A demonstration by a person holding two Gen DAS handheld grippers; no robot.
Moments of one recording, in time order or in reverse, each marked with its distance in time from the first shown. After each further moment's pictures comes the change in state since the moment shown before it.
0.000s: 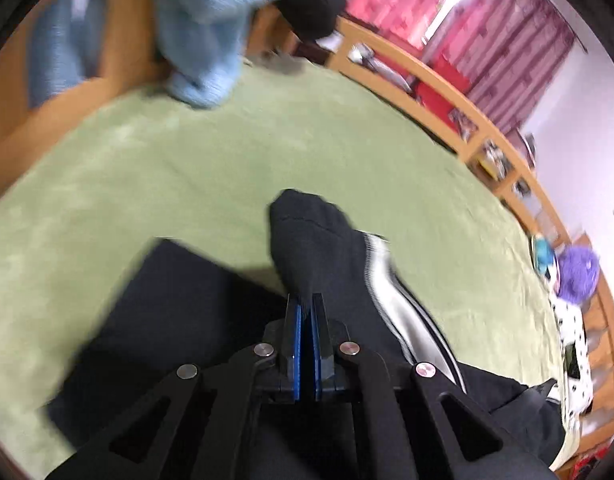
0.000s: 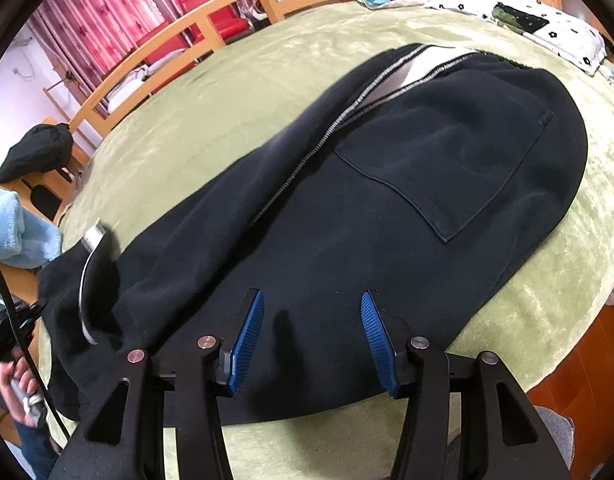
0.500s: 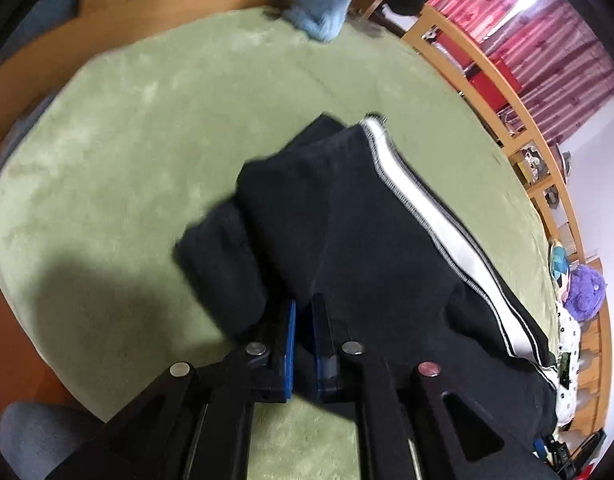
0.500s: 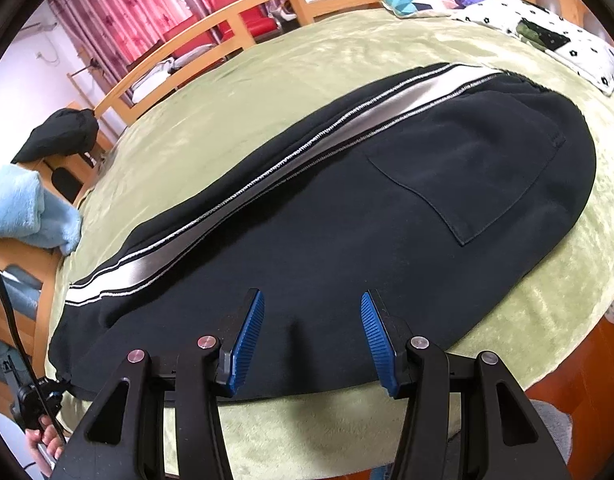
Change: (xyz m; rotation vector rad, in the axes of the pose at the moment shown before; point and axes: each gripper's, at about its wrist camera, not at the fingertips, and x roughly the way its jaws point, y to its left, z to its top) left arm -0.019 0.099 -0.077 -0.145 0.156 0.065; right arm -0.021 0.012 -0.009 -0.073 -0.002 0.041
